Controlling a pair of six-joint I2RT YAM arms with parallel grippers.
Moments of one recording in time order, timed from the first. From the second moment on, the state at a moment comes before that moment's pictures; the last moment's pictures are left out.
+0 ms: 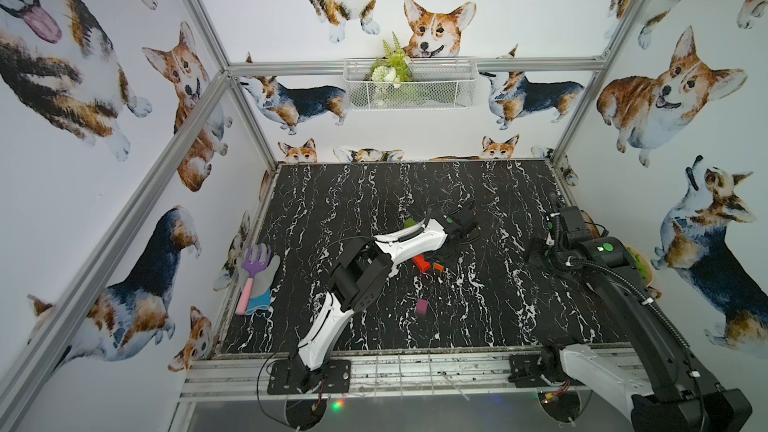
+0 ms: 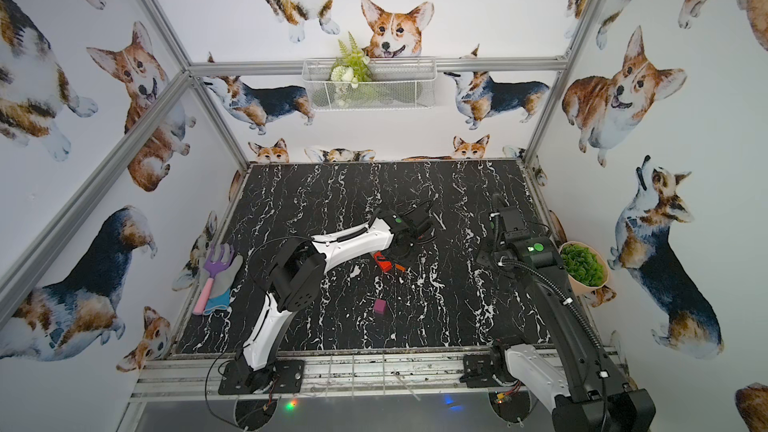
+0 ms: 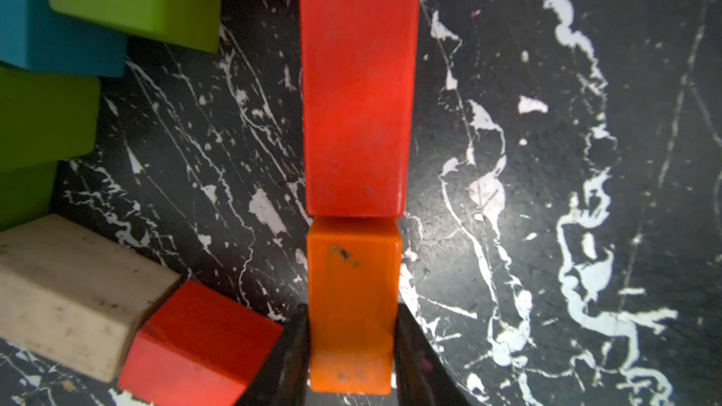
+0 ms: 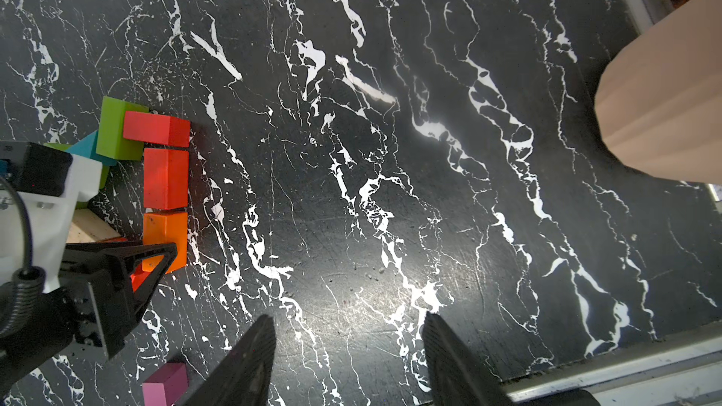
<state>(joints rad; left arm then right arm) -0.94 2.21 1.79 -0.96 -0.10 -0.46 0.22 0.97 1.00 -1.14 0.08 0.61</state>
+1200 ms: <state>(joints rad) -1.10 1.35 0.86 -0.73 0.00 -0.72 0.37 1.05 0.98 -1.09 0.06 0.65</state>
